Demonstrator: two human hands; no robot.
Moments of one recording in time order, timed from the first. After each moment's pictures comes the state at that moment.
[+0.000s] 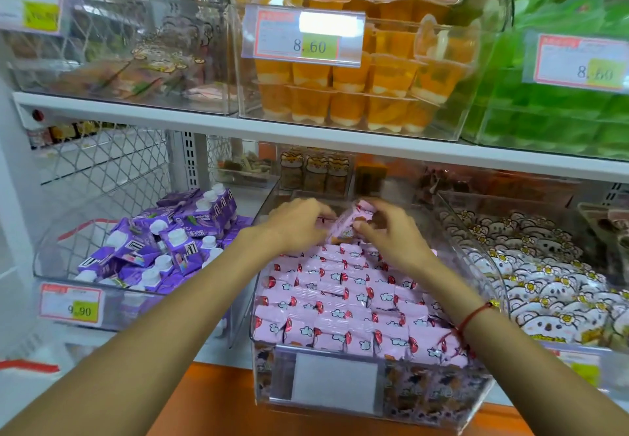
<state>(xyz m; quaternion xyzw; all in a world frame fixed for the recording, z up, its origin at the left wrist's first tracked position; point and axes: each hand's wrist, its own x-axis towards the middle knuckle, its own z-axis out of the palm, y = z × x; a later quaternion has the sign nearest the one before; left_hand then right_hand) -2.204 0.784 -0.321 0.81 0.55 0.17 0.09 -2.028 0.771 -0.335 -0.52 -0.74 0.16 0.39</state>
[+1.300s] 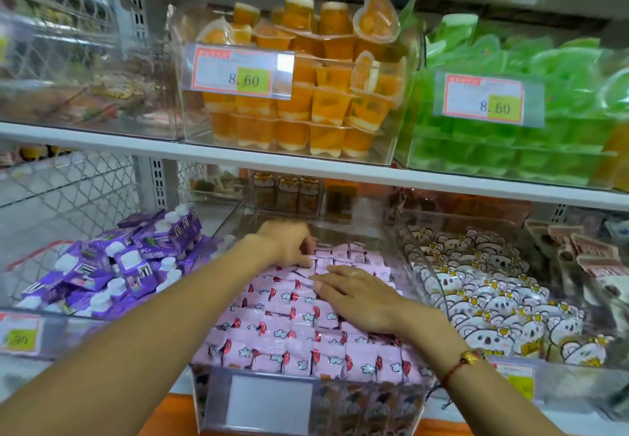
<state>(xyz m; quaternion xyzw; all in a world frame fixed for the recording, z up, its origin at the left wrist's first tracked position) -2.160 0.817 -0.325 0.84 0.54 0.04 0.01 -1.993 0.740 -0.347 -0.54 -0.83 0.15 0.03</state>
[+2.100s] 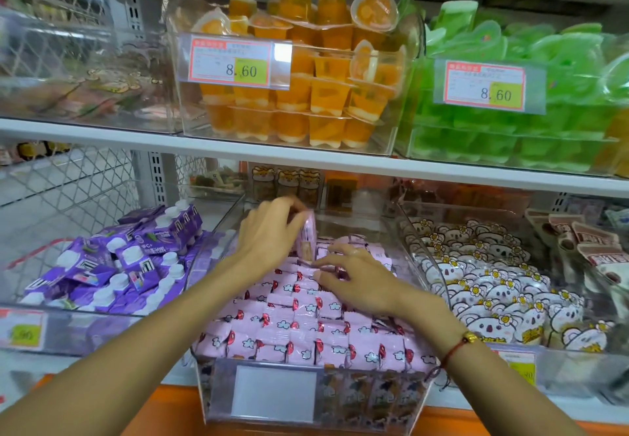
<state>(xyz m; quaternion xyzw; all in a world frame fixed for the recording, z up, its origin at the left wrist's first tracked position) -2.165 0.771 -0.324 0.72 0.56 0.40 0.01 -1.996 0.742 -0.343 -0.52 -0.83 0.14 0.15</state>
